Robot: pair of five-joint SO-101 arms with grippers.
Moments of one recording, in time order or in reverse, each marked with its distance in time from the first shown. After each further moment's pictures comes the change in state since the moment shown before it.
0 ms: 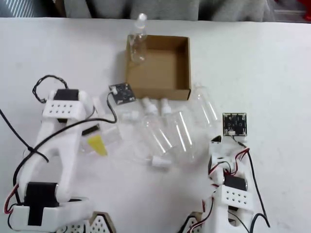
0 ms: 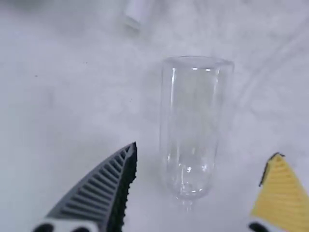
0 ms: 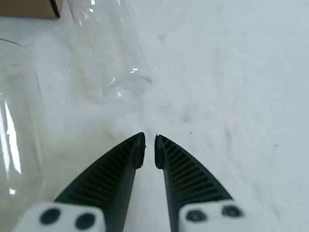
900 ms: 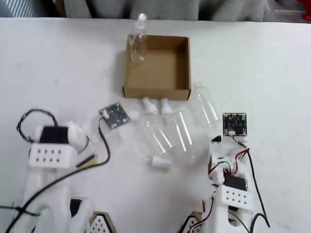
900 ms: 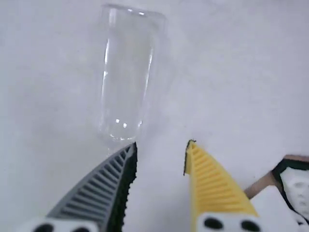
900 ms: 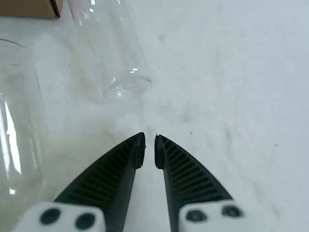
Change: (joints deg) left arm 0.1 -35.9 25.6 7.1 11.3; right arm 0.0 0.0 0.0 0.0 0.0
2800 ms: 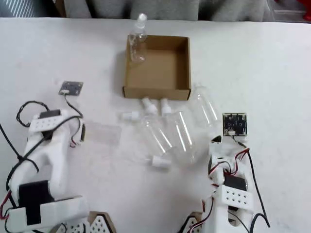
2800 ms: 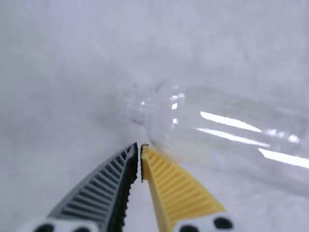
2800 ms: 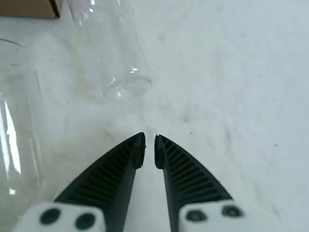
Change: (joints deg) left arm -12.5 37.5 -9.1 -26.5 39.9; right arm 0.0 0.0 0.0 0.0 0.0
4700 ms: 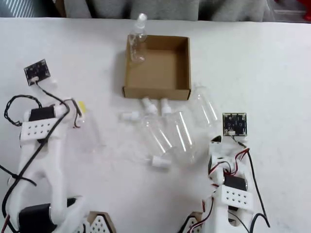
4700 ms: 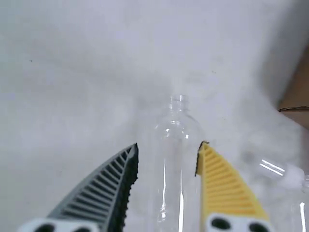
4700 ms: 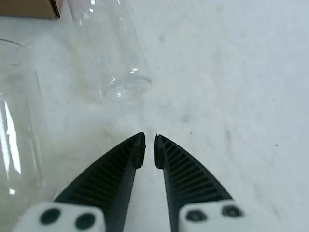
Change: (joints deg) left arm 1.1 -14.7 -2.6 -0.4 29.6; right arm 0.0 0.0 0.0 0.0 0.0
